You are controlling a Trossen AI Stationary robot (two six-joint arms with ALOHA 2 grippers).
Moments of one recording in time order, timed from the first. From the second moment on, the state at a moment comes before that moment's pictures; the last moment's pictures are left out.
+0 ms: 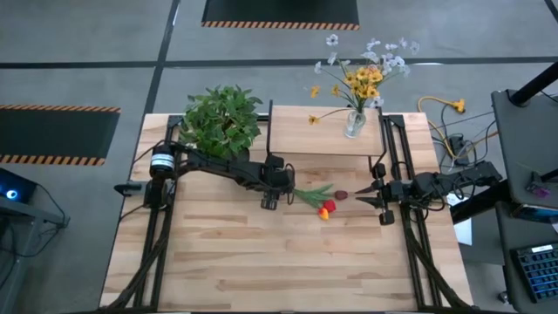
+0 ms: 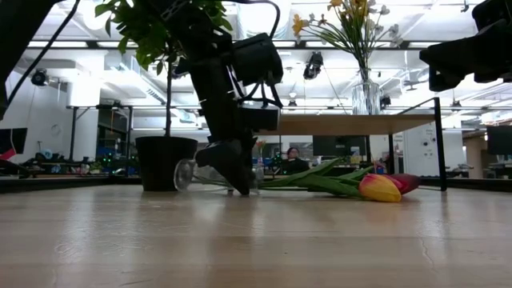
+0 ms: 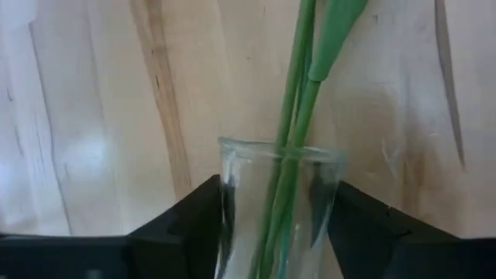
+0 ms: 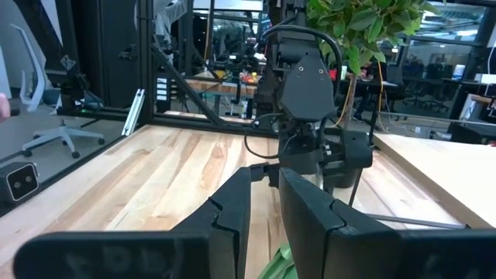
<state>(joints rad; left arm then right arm) 0.06 1.99 1.28 -0.46 -0.29 0.31 0.29 0.02 0.01 0.04 0.21 -0.06</state>
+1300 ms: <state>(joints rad) 0.05 1.77 1.01 0.04 -0.11 0.22 0.29 0.01 0.13 -0.06 0.20 0.08</state>
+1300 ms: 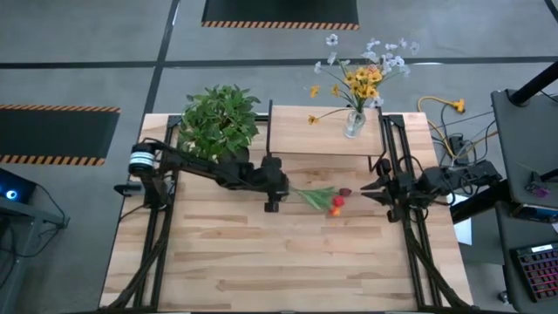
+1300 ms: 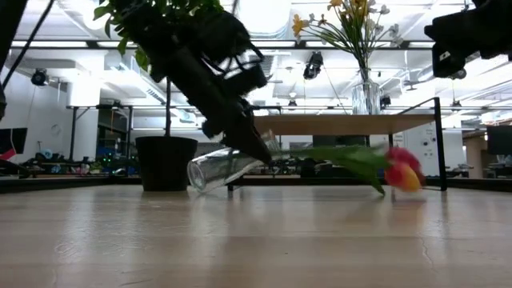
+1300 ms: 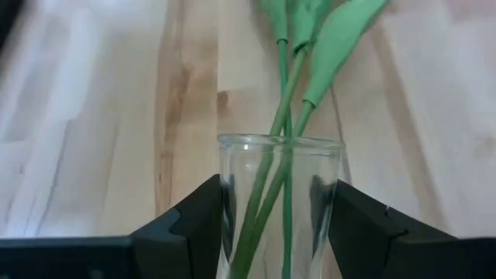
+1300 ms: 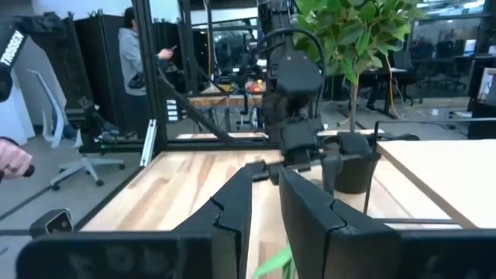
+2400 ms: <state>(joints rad) -0.04 1.54 0.89 0.44 -0.11 0.06 0.29 0.01 0.16 -0.10 0.20 0.11</state>
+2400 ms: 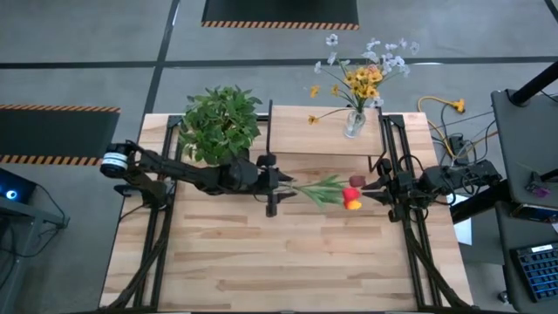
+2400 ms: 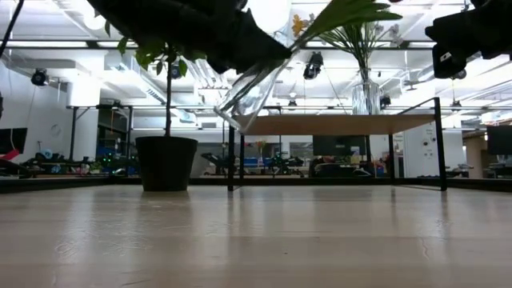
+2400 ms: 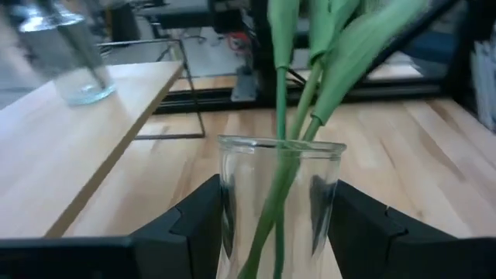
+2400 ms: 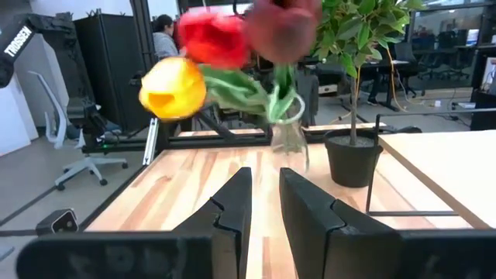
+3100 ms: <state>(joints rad) -0.25 1.74 1.04 0.75 -0.70 0.13 0.29 0.01 0.16 -0.10 0.20 0.11</state>
